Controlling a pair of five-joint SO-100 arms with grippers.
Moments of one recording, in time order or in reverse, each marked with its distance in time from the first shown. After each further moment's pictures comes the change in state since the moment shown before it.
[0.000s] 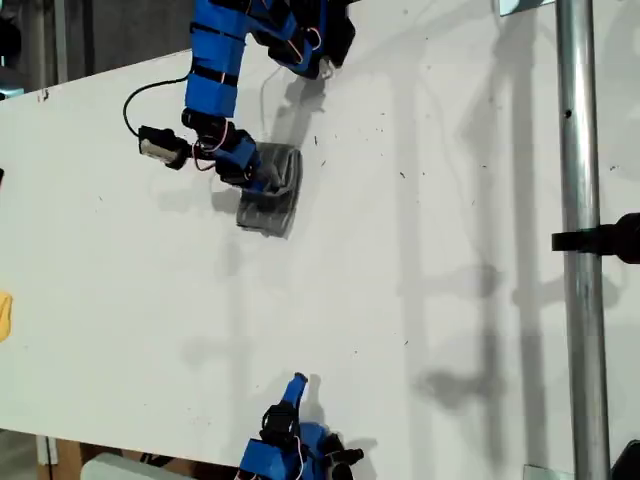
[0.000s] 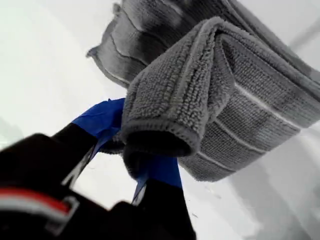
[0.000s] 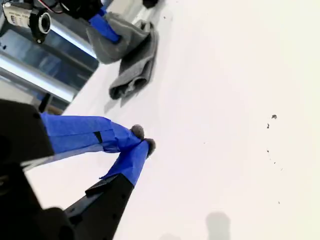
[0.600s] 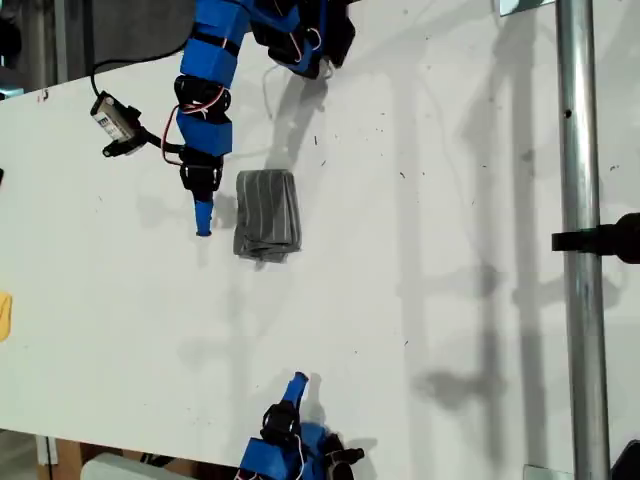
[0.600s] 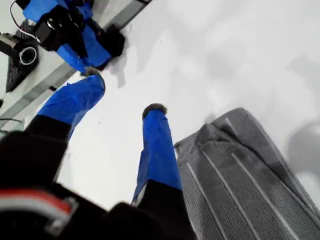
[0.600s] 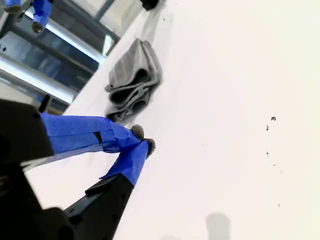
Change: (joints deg) arm 0 0.4 0.0 0.7 -0.7 0.0; arm 1 0.8 16.2 4.2 -31.8 -13.4
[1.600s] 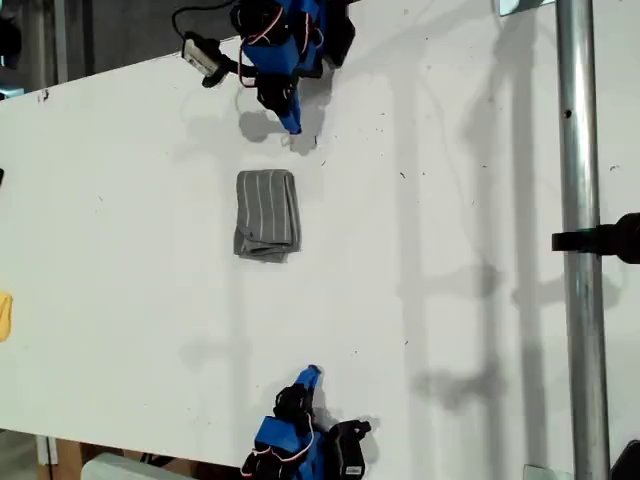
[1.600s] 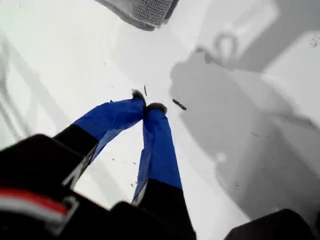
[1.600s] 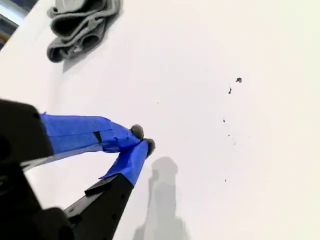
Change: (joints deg) arm 0 -1.6 0.0 17.5 -4.9 -7.7; arm 1 -11.9 67.7 47.7 57.1 26.1
